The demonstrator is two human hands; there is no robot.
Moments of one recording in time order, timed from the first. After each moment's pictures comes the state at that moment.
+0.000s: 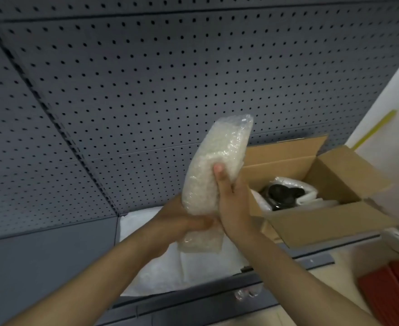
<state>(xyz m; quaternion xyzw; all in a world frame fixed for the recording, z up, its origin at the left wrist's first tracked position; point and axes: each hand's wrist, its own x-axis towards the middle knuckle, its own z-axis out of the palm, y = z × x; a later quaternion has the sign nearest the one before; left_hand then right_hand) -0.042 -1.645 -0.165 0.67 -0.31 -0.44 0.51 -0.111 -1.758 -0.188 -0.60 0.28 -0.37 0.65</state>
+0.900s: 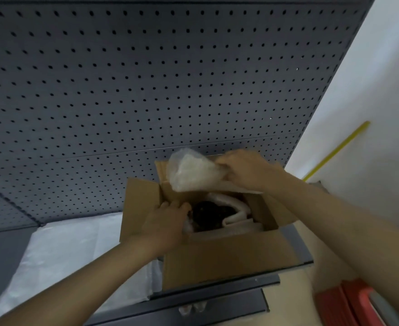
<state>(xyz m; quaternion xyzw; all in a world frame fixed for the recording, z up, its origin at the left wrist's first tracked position) -0.141 -1.875 -0.221 0.86 -0.49 -0.16 -0.01 -0.219 -2.079 -0.160 -0.99 0.09 -0.02 0.08</state>
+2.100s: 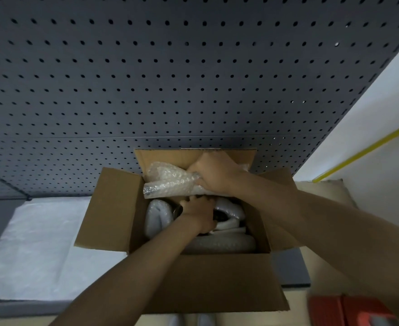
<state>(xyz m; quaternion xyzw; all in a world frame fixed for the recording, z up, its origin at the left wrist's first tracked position) -0.144 -2.026 -0.307 0.87 -0.41 -0.28 -0.05 -0.147 -2.126 -0.232 -1.00 -0.05 0.03 0.06</state>
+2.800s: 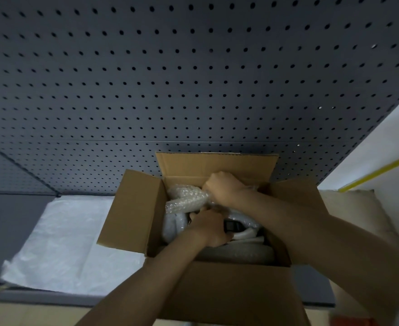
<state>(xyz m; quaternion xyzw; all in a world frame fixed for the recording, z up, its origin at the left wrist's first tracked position) -0.144 -2.003 -0.307 0.87 -0.39 -0.31 0.02 -0.121 -2.110 -0.280 -0.98 -0.03 0.17 0.02</state>
